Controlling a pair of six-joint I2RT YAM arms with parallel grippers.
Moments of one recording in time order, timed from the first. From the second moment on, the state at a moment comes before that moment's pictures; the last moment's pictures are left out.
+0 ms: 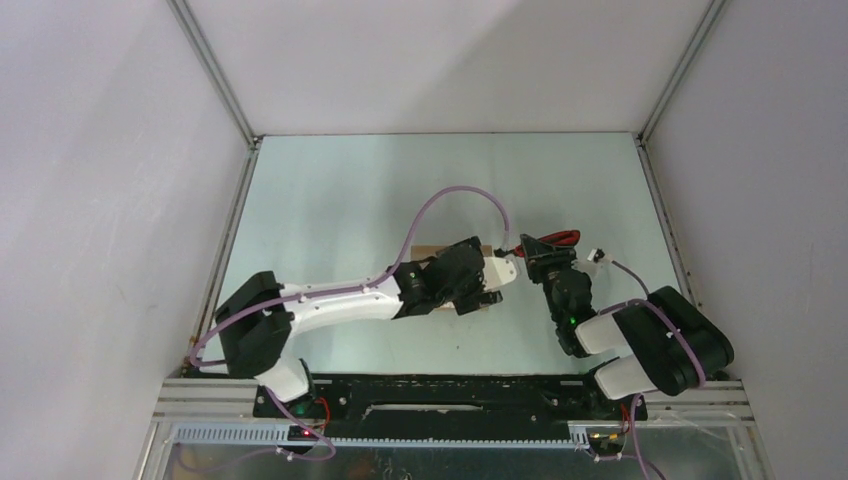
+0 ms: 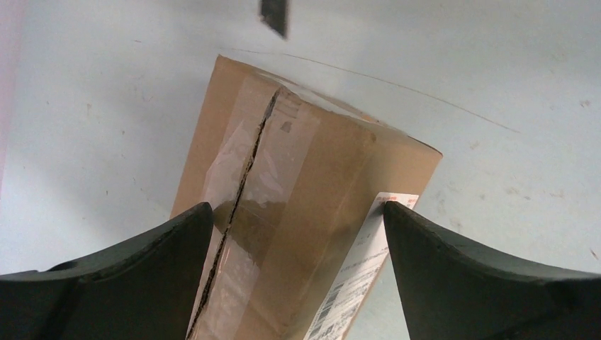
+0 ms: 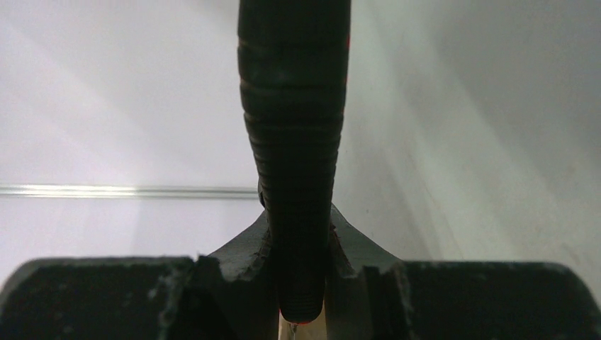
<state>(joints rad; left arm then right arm) -1.13 1.57 1.04 -0.17 -0.27 0.34 0.47 1.44 0.12 1.22 0.36 1.46</state>
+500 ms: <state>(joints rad) -1.08 1.59 1.18 -0.31 -0.07 0.22 0.37 1.07 0.04 1.07 0.27 1.32</state>
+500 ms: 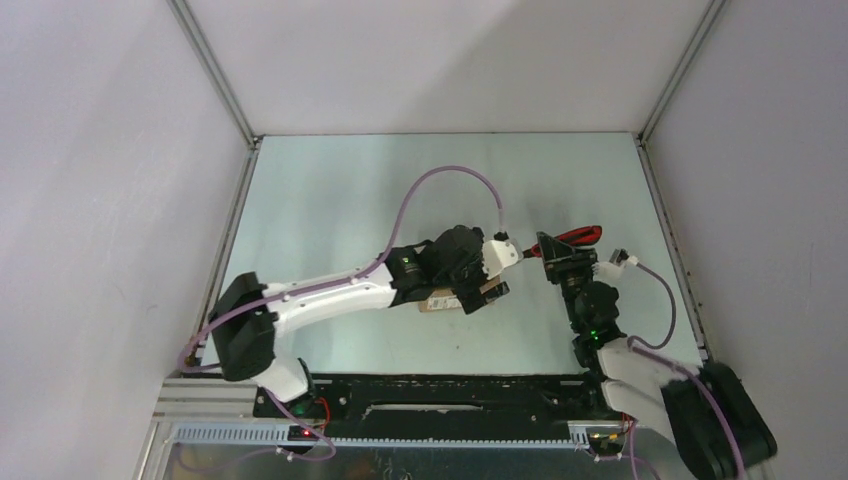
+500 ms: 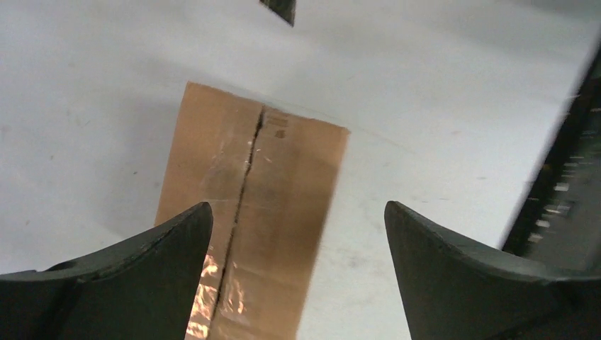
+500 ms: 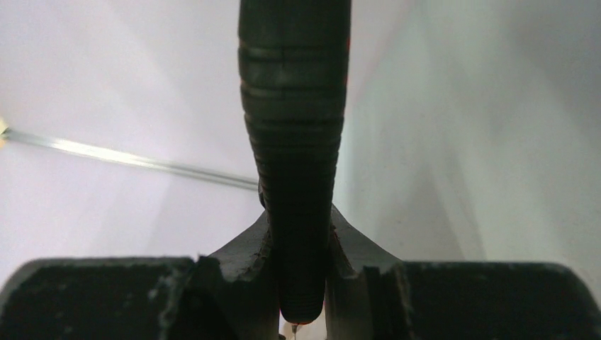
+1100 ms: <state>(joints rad) -0.89 1.49 1.25 -0.08 0.64 -0.36 0.47 0.51 0.06 0.71 0.08 1.18</state>
